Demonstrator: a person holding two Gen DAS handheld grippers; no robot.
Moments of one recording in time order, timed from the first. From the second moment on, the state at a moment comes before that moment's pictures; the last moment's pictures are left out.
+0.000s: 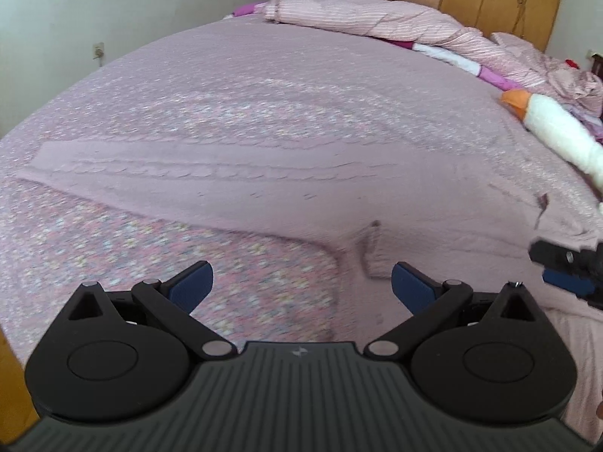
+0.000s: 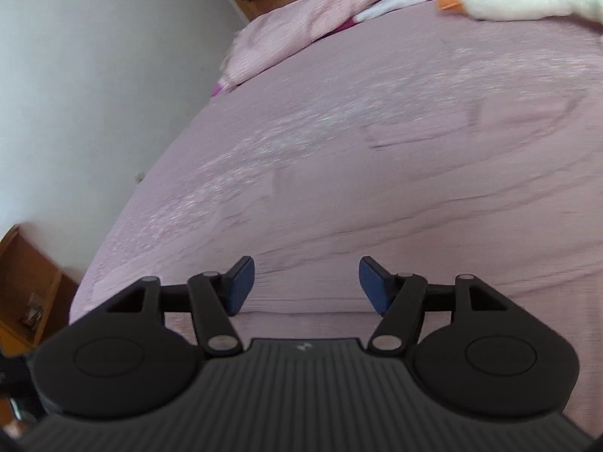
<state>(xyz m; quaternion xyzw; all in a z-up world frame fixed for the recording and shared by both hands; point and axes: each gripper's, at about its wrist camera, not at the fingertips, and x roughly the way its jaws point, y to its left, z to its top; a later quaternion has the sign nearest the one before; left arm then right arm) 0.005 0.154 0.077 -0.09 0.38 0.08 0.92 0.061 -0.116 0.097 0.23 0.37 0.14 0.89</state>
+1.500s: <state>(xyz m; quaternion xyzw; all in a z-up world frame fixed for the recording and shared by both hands) 0.056 0.088 0.039 0.02 0.29 -0.02 0.96 0.012 -0.225 0.053 0.21 0.35 -0.01 0.91</state>
